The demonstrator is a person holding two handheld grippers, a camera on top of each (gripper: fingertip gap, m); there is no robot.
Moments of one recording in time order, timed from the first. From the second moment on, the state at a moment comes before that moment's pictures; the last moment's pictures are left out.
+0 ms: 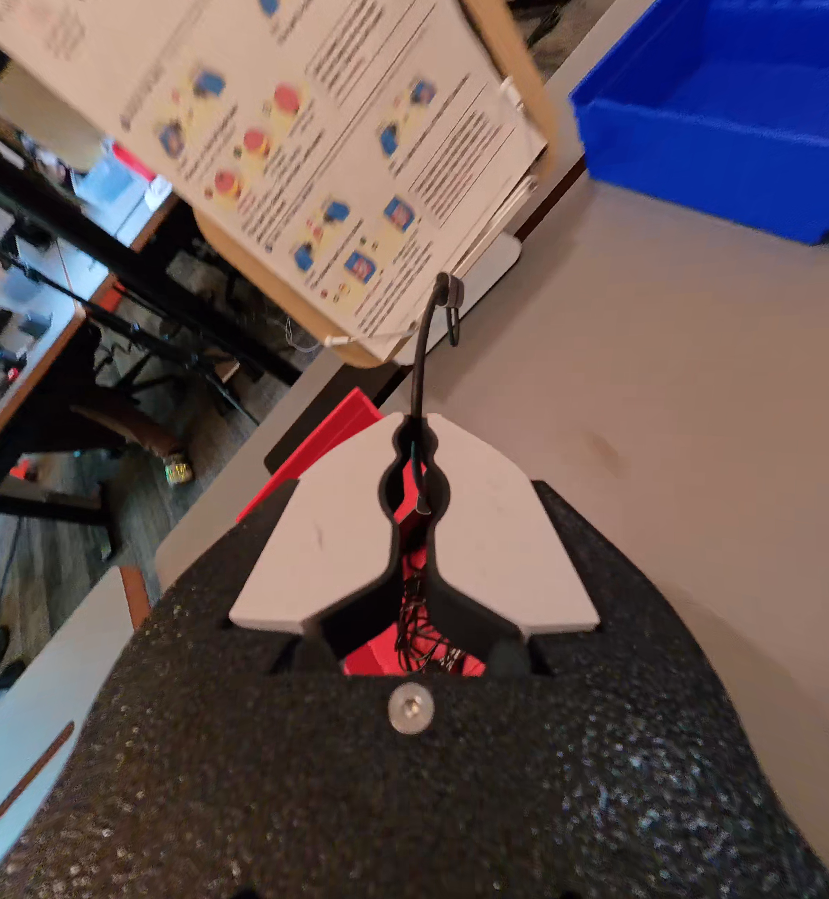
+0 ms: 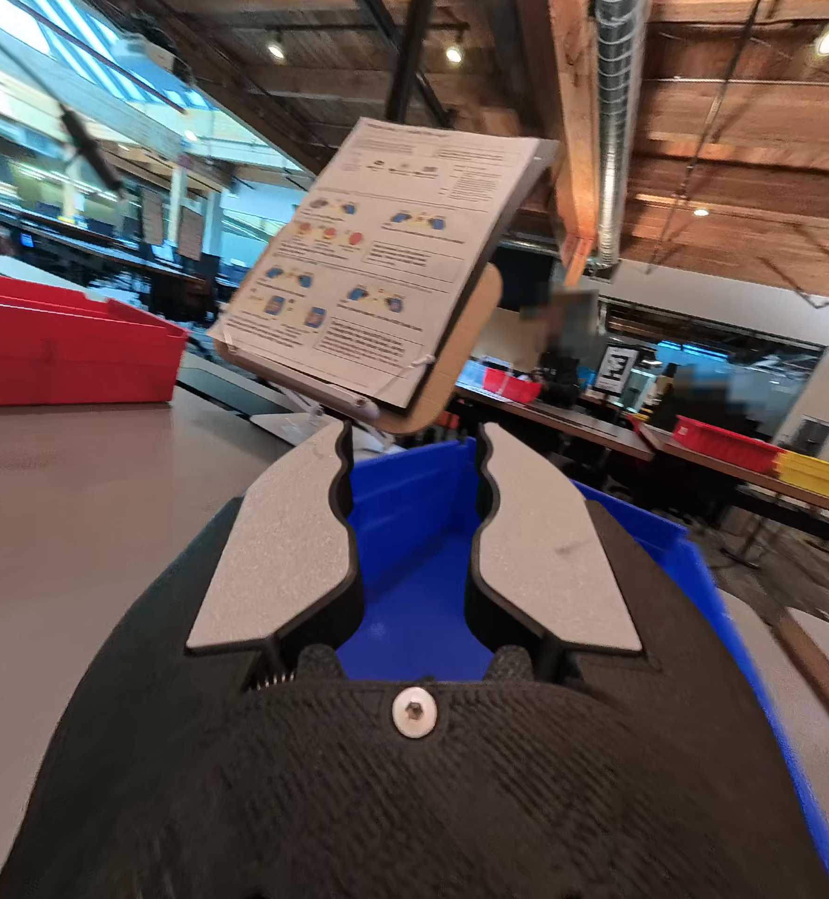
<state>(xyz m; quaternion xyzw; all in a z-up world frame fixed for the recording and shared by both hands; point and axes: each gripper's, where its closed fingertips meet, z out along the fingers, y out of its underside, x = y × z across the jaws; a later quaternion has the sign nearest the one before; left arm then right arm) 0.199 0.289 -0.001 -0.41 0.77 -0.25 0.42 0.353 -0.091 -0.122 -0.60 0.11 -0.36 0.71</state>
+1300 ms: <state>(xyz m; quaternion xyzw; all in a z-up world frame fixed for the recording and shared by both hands) 0.181 0.069 -0.135 -0.51 0.63 -0.56 0.15 0.181 0.094 -0.159 -0.67 -0.04 -0.14 0.73</state>
